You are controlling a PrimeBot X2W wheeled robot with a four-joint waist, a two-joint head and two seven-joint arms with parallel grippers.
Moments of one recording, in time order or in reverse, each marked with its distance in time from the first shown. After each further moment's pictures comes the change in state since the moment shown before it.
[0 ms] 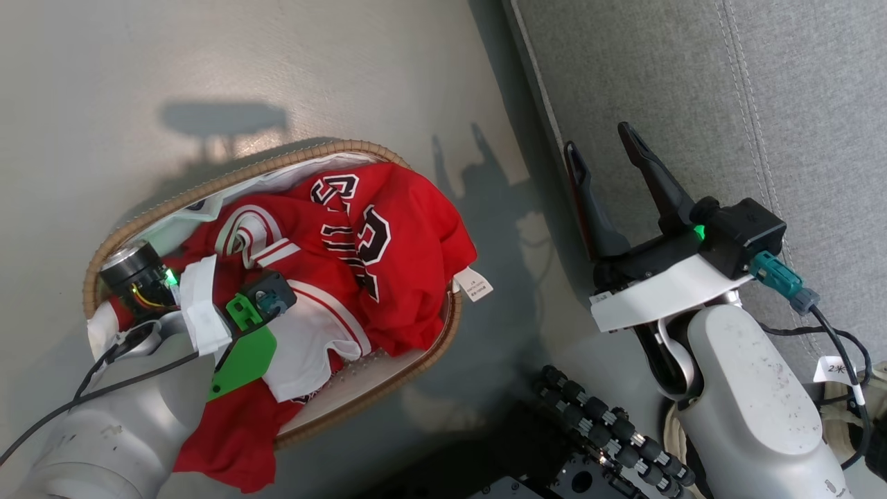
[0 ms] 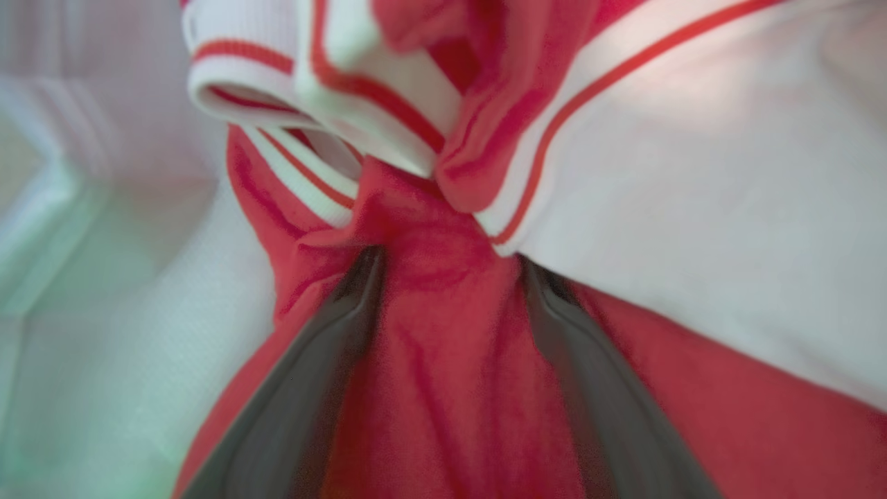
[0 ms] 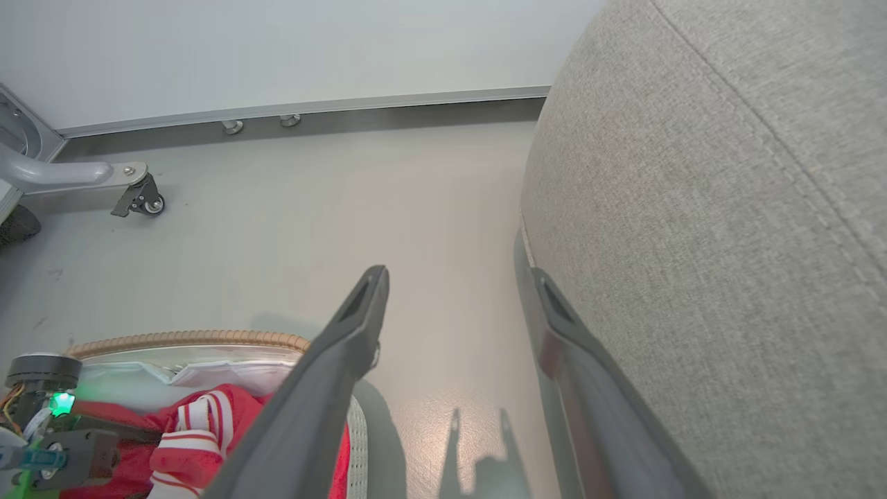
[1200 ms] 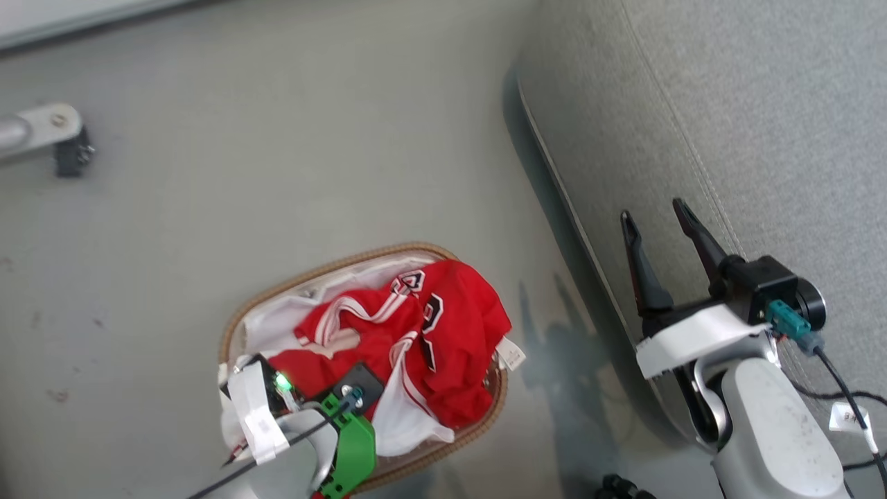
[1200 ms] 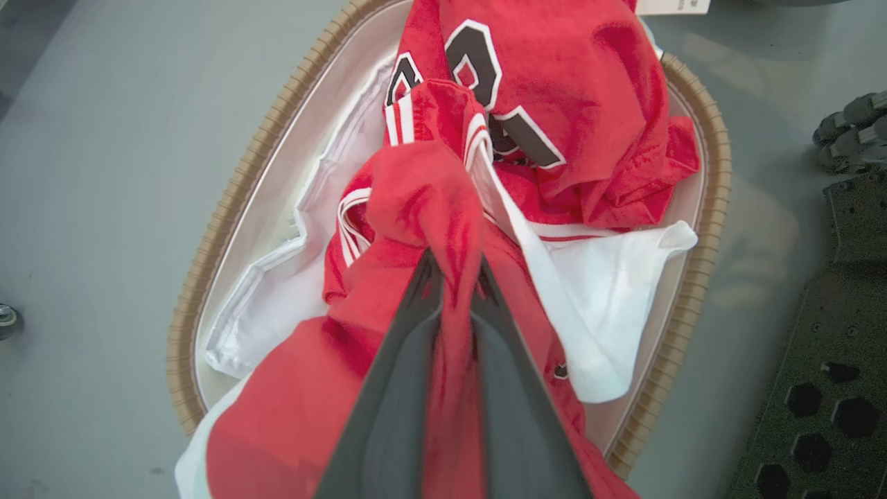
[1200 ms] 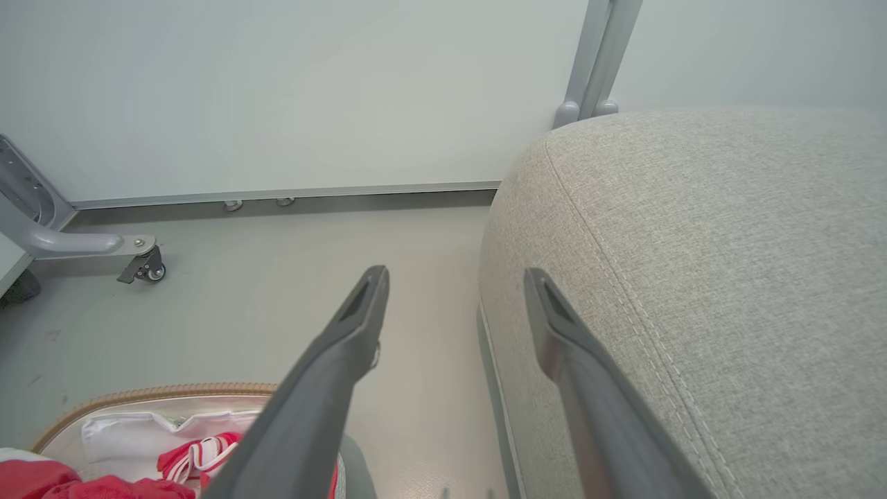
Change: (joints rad) left arm 0.238 -0.169 -0.024 -0.041 -0.317 0.000 -0.239; right arm 0.119 0.002 -0.152 0.119 -0.137 0.000 0.000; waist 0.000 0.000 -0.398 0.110
